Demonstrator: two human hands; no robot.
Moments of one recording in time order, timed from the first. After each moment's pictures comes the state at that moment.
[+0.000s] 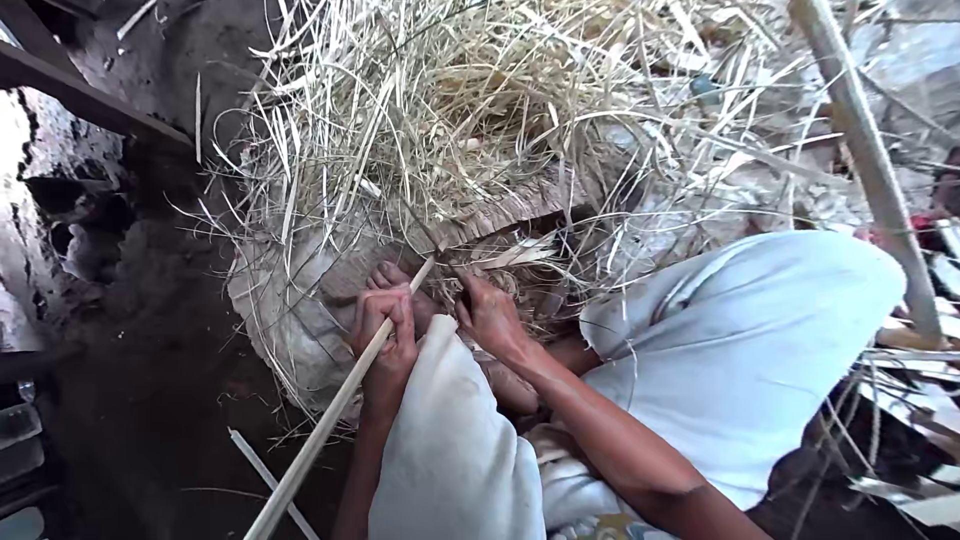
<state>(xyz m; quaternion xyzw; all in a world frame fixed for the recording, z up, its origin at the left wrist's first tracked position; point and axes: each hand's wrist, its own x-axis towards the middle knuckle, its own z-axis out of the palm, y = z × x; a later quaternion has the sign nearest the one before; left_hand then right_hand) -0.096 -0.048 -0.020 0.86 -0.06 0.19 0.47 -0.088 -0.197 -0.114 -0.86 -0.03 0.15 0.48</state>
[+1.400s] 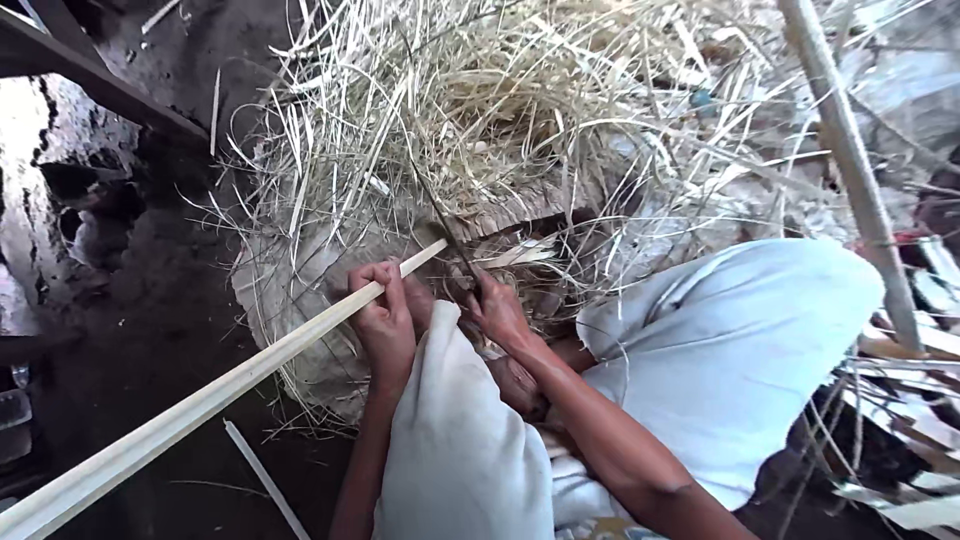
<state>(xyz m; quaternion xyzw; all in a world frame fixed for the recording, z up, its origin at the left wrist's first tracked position) -0.085 -0.068 -0.006 0.83 0.09 0.18 0.51 -0.088 -0.212 -0.117 -0.86 0.01 0.19 0.48</state>
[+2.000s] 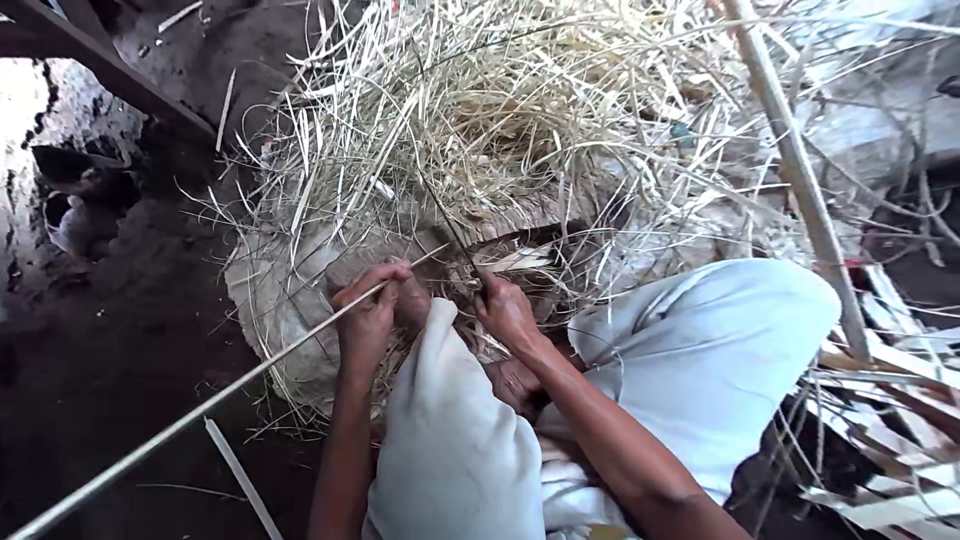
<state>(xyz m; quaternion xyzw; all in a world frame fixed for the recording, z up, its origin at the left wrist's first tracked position) -0.084 -0.027 -0.001 0.85 -0.04 0.11 0.52 -0.079 -0.222 -0.103 -0.89 0.00 0.19 0.41</state>
